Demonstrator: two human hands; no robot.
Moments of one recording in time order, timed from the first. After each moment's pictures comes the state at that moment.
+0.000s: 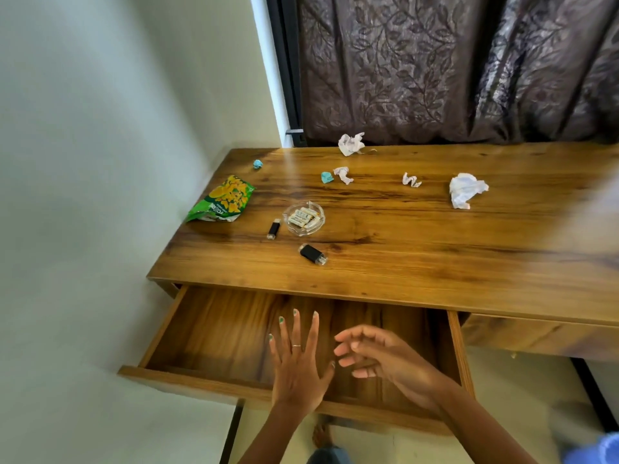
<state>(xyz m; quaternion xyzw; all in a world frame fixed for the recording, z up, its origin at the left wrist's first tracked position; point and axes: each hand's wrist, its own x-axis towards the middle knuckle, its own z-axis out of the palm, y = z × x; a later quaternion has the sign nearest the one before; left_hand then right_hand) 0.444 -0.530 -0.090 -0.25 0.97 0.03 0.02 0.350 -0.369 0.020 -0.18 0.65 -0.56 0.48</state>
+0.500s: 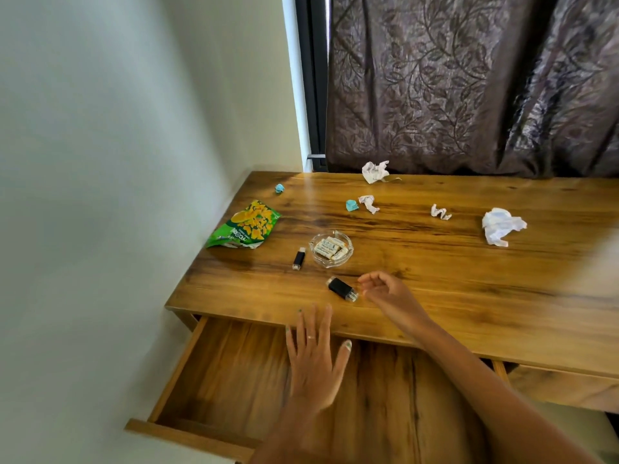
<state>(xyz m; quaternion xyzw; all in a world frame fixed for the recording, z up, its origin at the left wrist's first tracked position) 0.395 -0.589 -0.054 -0.23 0.96 0.14 -0.09 0.261 -0.480 0.047 -0.20 0.79 -0.52 0.24</state>
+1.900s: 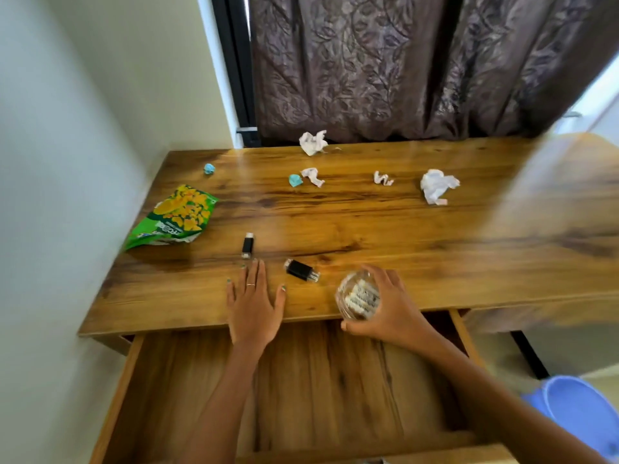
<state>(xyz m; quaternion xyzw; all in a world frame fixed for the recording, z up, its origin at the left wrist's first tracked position) 0.334 -0.676 -0.064 -0.22 0.97 0.09 -0.09 0.293 -0.438 0.025 -0.20 0.92 -0.32 0.13</state>
